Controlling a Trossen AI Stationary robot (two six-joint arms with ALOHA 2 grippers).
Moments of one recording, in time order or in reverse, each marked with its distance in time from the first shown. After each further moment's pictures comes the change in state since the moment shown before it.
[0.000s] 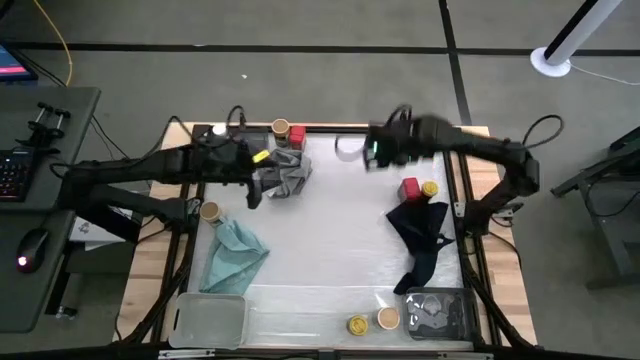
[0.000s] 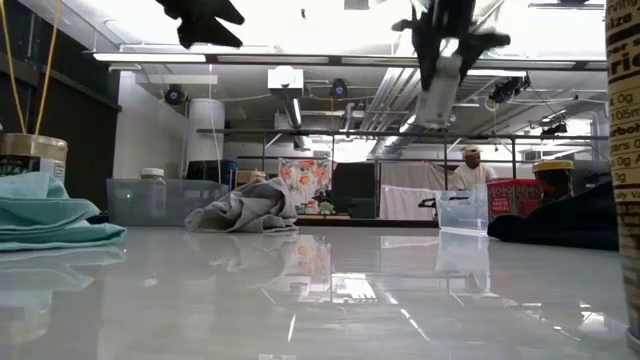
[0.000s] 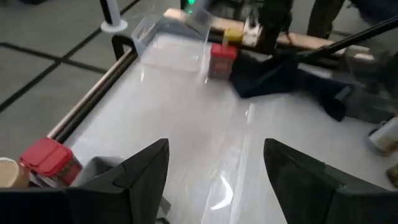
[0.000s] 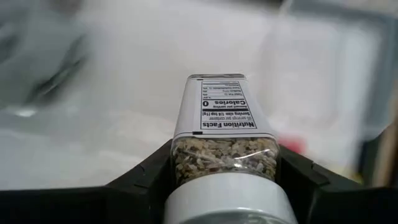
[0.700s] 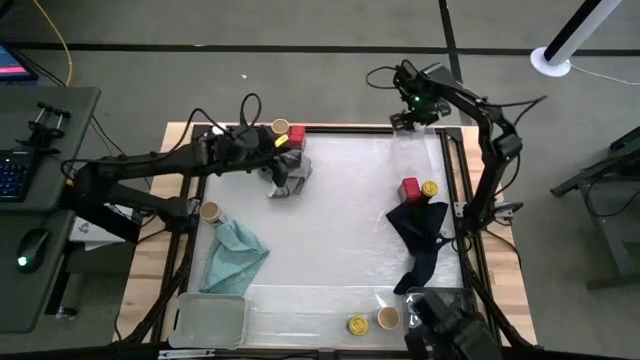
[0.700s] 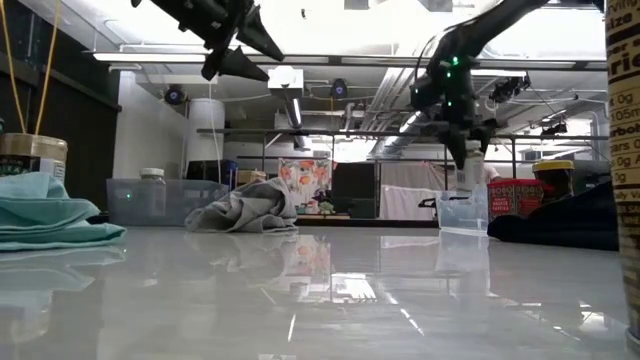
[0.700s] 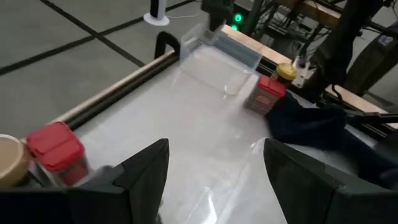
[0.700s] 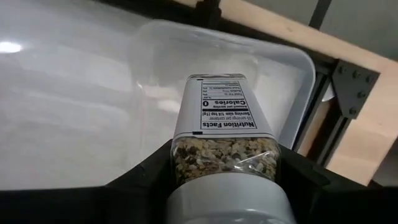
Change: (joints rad) left arm 0.138 0.170 0.000 0.205 -0.029 -0.211; right arm -0.701 0.274 -0.007 0.051 -0.180 -0.740
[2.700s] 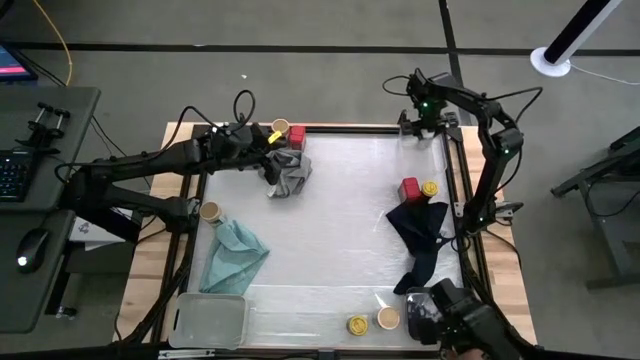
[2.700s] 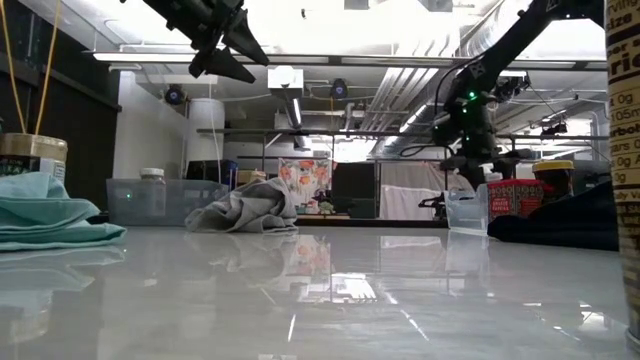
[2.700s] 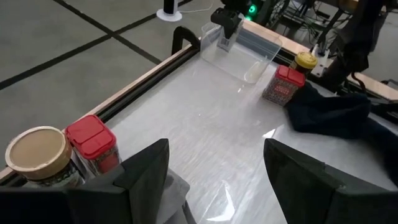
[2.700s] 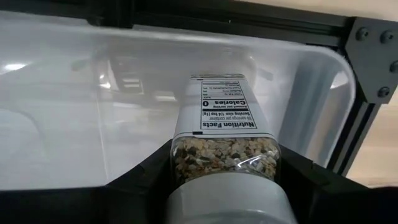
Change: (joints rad) left arm 0.028 -0.052 -0.001 -0.095 -0.020 0.054; right arm -0.160 0.047 -0.194 0.166 -0.033 0.042
